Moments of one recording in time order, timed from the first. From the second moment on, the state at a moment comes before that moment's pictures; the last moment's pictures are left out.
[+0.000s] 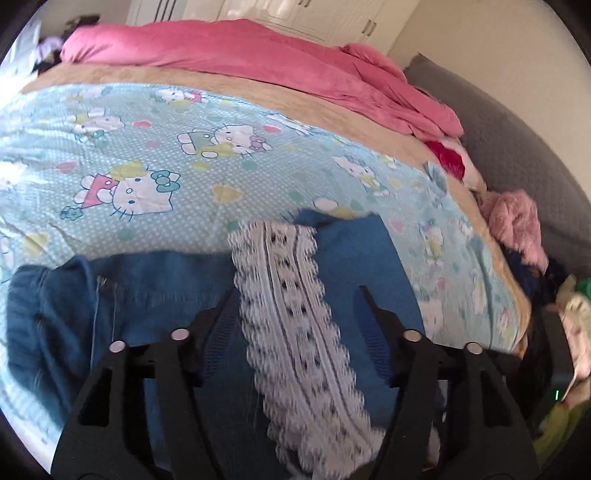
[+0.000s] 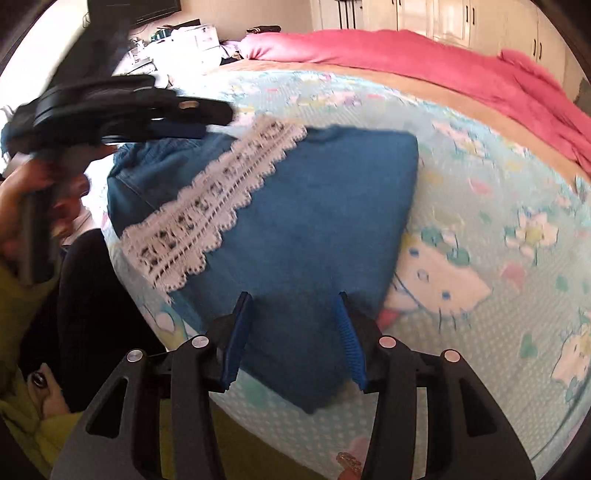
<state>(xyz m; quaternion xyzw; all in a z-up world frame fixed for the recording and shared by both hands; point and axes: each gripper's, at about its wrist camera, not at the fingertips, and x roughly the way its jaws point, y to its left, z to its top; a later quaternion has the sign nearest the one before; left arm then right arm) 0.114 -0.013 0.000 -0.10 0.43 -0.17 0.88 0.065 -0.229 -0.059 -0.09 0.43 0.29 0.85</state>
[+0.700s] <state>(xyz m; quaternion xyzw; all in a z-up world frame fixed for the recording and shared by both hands) 0.049 -0.033 0.028 -0.01 0.39 -0.12 0.91 0.081 -0.274 0.003 -0.04 0.37 0.23 0.90</state>
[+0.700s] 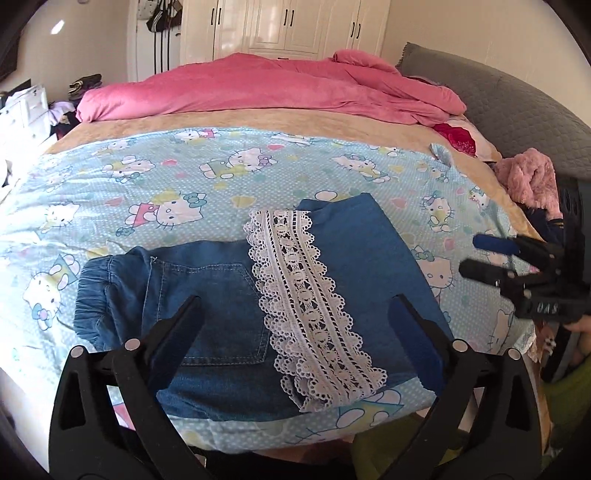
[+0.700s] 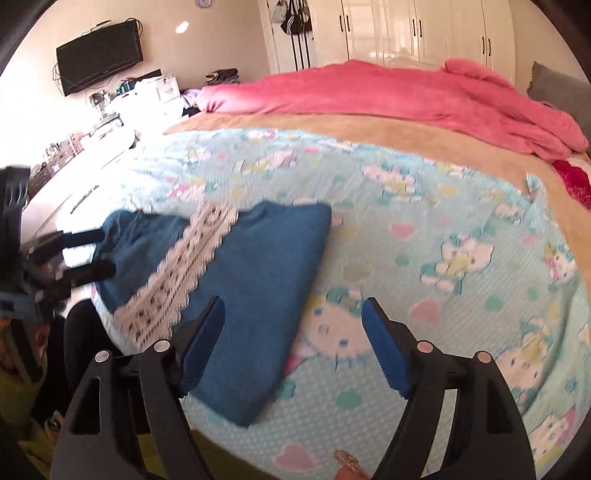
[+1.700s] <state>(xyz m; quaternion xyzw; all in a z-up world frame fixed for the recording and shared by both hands) 0.054 -0.063 -0.052 -0.03 0.49 -0.17 0.86 0.204 -0.176 -0.051 -0.16 0.45 0.23 0.85</state>
